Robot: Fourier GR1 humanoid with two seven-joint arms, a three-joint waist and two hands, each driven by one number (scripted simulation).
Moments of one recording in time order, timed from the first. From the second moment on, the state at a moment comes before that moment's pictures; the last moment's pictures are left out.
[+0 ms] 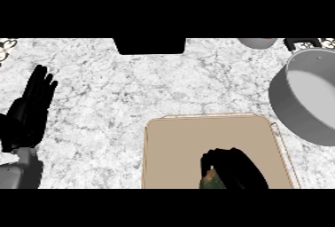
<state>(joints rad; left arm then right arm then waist) -0.15 0.25 0.11 -1.65 0.11 0.15 0.22 0.14 -0.06 0.43 -1.89 1.11 0.43 0.14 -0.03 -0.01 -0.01</state>
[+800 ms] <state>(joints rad) -0.19 0.23 0.09 -1.64 0.10 0.16 0.23 0.05 -0.01 0.23 -2.35 1.10 0.20 0.49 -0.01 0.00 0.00</state>
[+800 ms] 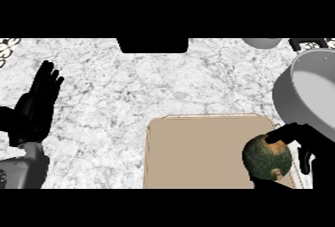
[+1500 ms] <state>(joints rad) -0.20 0.23 0.11 -1.64 0.10 0.14 0.23 -0.19 -0.13 -0.35 -2.11 0.72 0.23 0.38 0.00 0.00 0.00</state>
